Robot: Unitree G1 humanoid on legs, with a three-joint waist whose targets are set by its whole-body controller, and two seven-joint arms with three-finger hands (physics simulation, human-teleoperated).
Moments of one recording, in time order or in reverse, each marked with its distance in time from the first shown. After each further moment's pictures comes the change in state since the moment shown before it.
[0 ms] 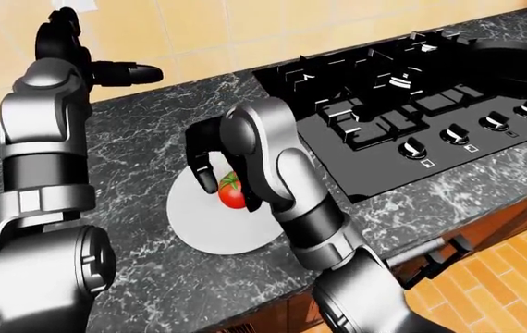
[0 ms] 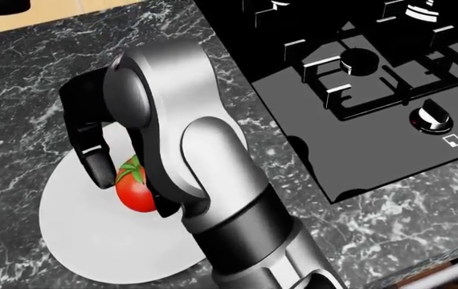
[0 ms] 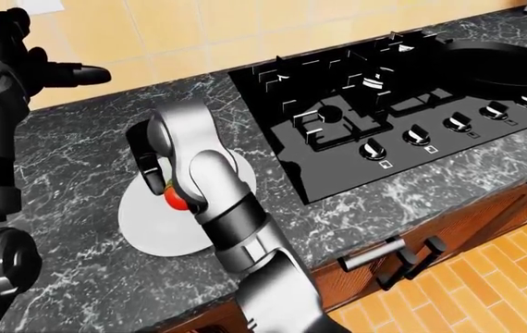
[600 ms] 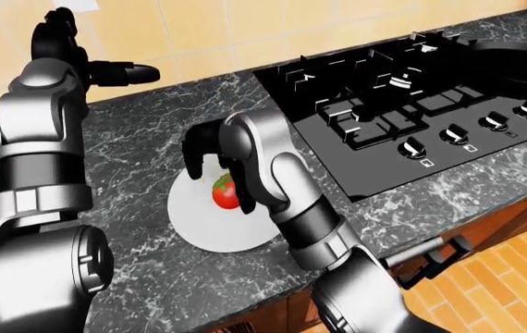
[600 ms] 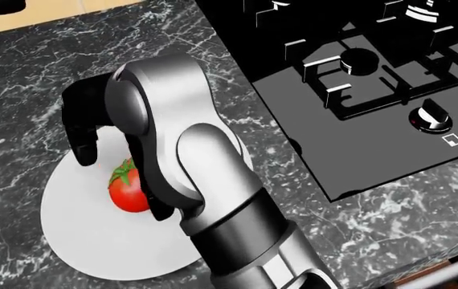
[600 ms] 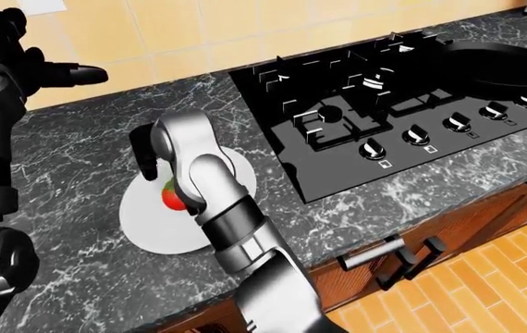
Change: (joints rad) left arm -0.001 0.011 0.002 0.013 -0.003 -0.009 -0.003; right arm 0.010 0.007 0.004 0.078 0.007 -0.001 -0.120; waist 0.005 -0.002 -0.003
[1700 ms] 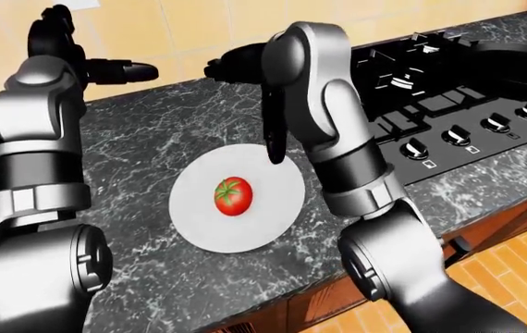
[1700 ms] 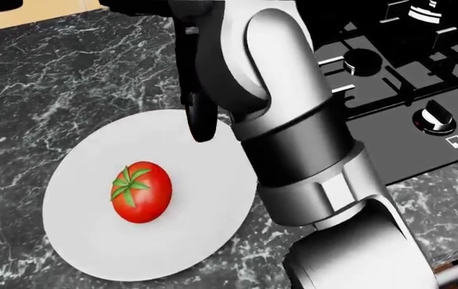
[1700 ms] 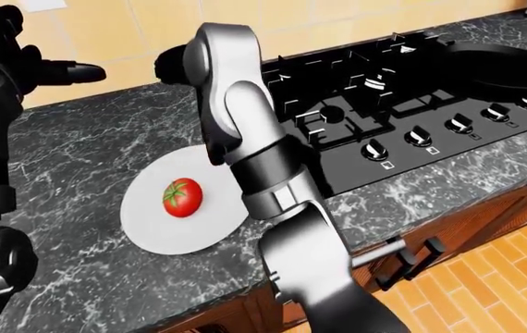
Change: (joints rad) left arm -0.006 0.005 0.001 -0.005 0.005 0.009 -0.001; right arm -0.239 -0.202 -0.096 0.042 0.110 0.098 0.047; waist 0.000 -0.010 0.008
